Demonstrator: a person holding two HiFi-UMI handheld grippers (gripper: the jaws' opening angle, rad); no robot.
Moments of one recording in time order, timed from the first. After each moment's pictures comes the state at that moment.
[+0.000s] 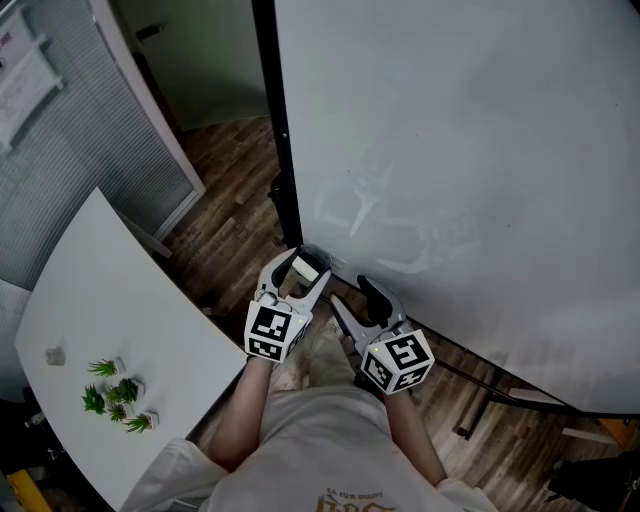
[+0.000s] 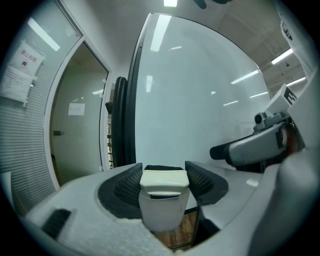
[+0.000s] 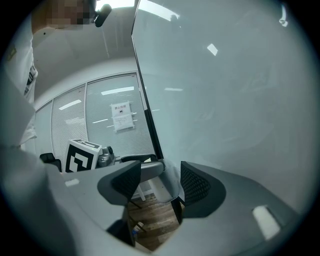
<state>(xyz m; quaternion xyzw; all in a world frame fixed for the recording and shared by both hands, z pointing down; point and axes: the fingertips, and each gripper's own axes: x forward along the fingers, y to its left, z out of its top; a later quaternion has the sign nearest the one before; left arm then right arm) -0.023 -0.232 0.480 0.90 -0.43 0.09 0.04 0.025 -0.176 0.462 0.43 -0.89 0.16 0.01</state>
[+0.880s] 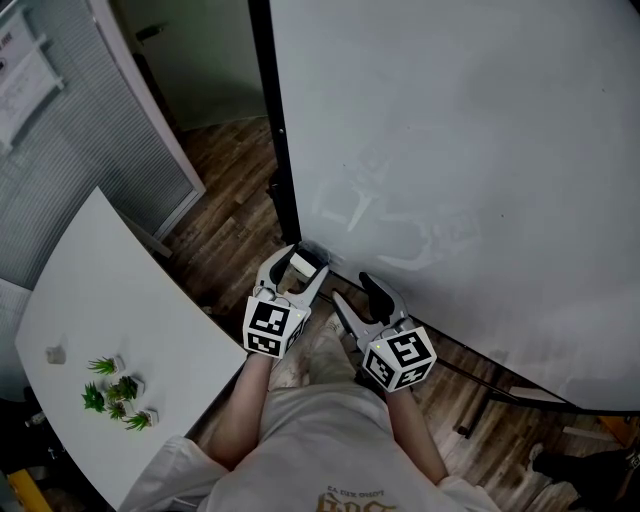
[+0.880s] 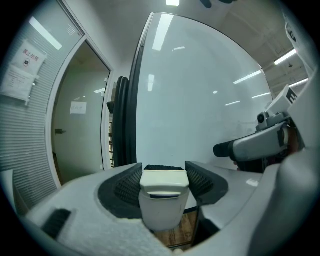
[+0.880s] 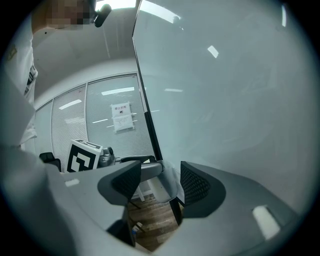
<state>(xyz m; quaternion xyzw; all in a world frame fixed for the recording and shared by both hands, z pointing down) -0.026 -0.232 0.483 0.89 -0.44 0.09 0.05 0.030 -0.173 0.458 0.44 -0.89 0.16 0.01</state>
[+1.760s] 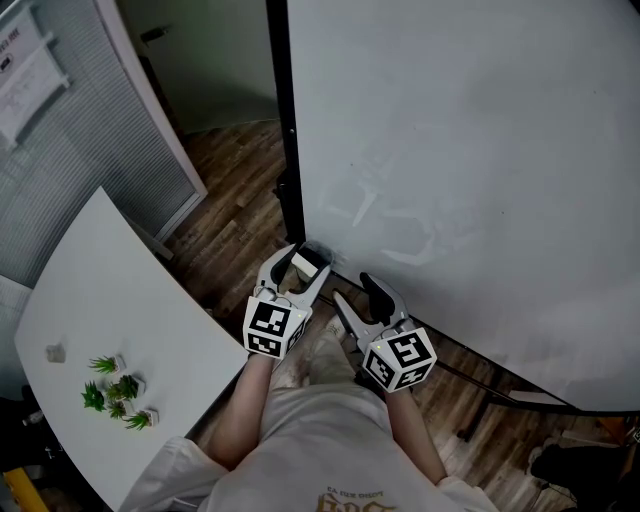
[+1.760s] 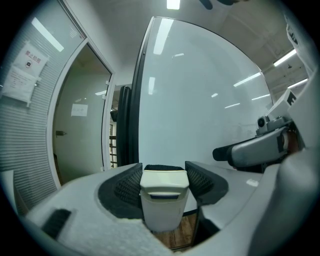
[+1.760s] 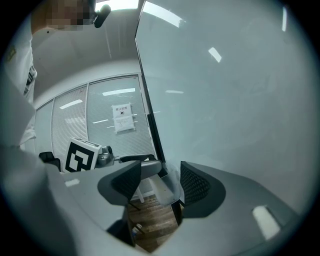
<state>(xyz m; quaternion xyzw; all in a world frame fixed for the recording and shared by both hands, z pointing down) -0.032 -0.225 0.468 0.89 -0.44 0.08 0.04 0.023 -0.166 0.449 0.44 -0.89 0.15 0.01</state>
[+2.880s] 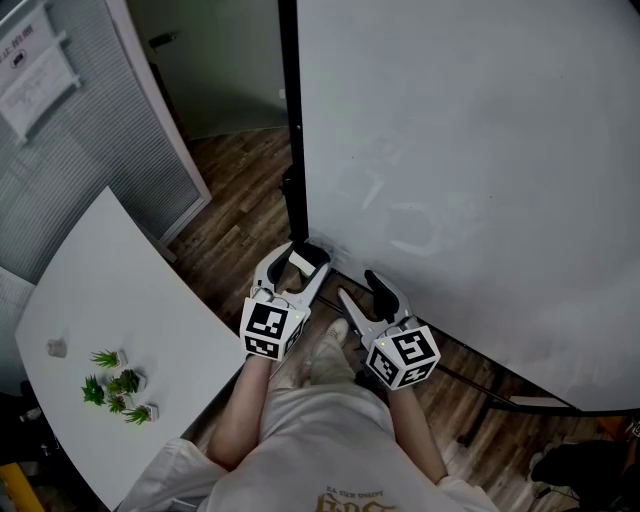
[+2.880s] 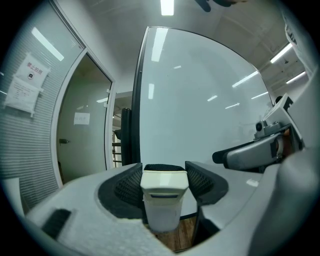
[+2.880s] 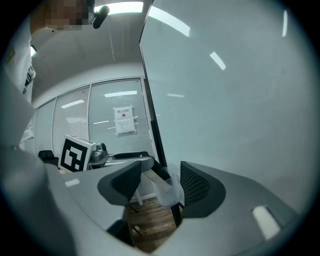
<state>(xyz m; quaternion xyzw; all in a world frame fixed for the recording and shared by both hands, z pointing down) -0.041 -0.205 0.438 0.89 -0.45 0.06 0.01 0.028 -0.154 0.434 0.44 -0.89 0.13 0.00</state>
